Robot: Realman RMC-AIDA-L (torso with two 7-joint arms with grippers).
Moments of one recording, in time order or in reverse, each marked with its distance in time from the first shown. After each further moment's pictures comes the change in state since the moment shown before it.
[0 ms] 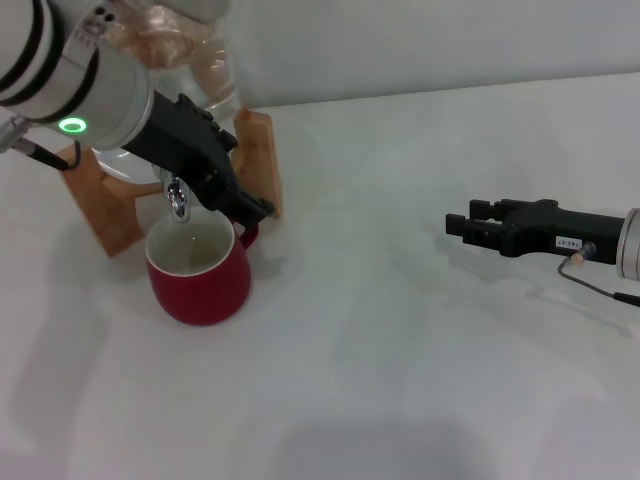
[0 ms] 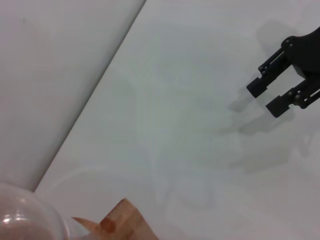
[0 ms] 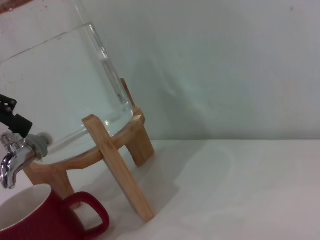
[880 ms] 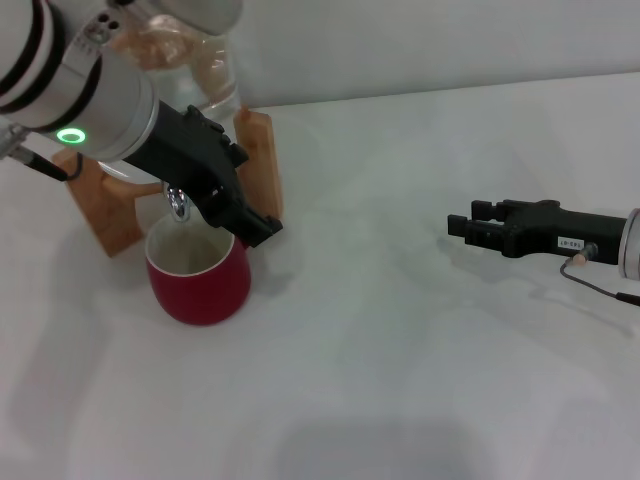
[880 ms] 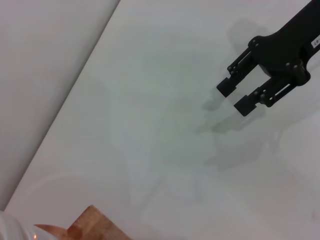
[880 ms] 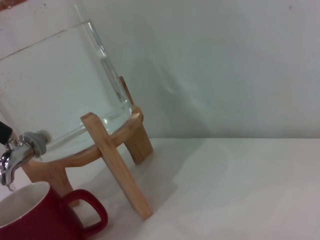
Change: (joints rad) left arm 0.015 -0.002 0.024 0.076 -0.022 -0.072 -0.017; right arm 0.000 -0.004 0.000 -0.001 -0.004 0.000 0.001
